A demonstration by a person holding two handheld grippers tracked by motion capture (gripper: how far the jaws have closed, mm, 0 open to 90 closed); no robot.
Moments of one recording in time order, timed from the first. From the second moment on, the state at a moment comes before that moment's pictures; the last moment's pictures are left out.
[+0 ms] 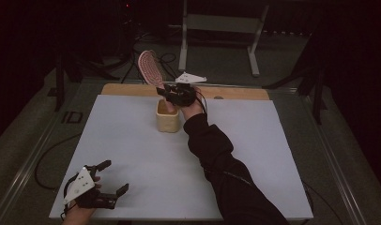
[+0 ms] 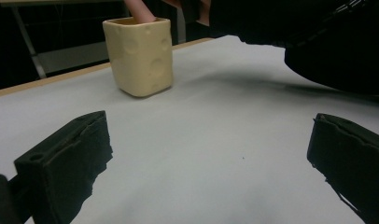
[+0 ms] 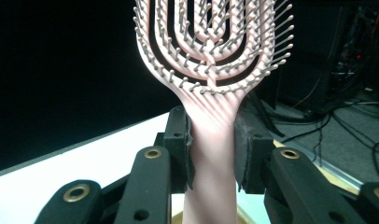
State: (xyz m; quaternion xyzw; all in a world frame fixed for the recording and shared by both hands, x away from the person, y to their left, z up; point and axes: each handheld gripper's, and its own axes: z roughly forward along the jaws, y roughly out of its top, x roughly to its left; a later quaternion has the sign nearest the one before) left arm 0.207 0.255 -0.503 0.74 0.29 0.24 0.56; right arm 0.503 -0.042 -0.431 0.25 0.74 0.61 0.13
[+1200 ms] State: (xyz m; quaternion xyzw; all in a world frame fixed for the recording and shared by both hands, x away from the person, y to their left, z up) left arm 0.208 0.254 -0.504 0.74 0.29 0.23 0.56; right arm 0.497 -0.039 -0.457 0.20 0.80 0.55 0.13
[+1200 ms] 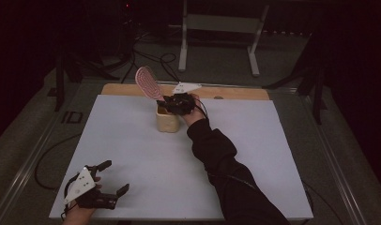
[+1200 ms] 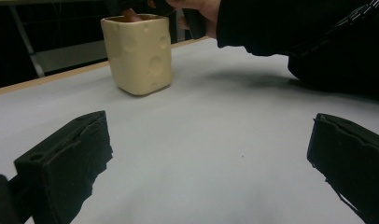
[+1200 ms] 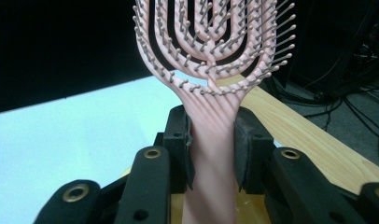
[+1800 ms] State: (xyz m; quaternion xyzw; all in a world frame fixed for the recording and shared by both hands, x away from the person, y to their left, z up) left arm 0.208 0.253 -0.505 0.74 0.29 0.23 0.56; right arm 0.493 -0.055 -0.451 0.22 0.79 0.55 0.11
